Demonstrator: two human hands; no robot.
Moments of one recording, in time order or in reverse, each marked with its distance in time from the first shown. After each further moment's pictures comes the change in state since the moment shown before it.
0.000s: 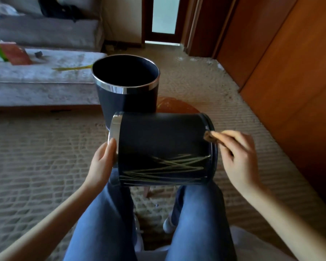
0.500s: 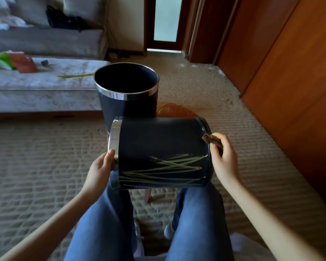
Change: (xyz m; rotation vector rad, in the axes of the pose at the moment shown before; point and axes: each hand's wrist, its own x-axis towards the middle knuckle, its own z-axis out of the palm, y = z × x) left_hand -0.012 -0.005 -0.011 0.088 -0.018 0.012; right_hand -0.002 0.011 0.045 0.370 -0.065 0.521
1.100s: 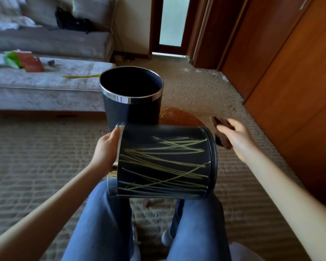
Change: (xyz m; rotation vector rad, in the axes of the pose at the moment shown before) left_hand 0.056 0.044 0.019 -0.188 0.143 -0.193; right_hand 0.097 -0.017 -0.023 0.206 -0.226 0.420
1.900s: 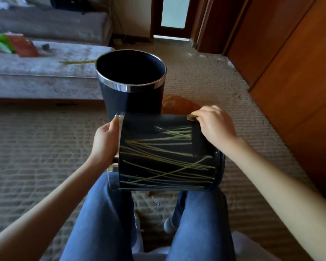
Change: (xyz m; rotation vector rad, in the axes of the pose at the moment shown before) left_hand 0.015 -0.008 0.002 0.168 0.066 0.064; right_hand 0.008 -0.011 0.062 -0.959 -0.016 -0.741
